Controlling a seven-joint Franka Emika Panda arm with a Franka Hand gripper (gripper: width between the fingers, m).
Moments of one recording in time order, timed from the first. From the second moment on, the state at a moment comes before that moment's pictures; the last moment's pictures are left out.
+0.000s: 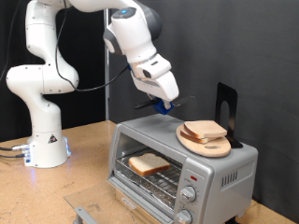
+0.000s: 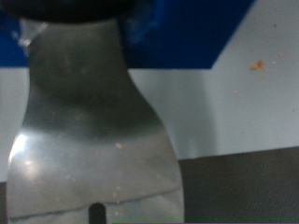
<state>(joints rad) -0.37 -0.35 0.69 -2.45 0.76 2.26 -0.80</state>
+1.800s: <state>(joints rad) -0.33 -0.43 0.64 -2.52 0.98 2.35 -0.98</state>
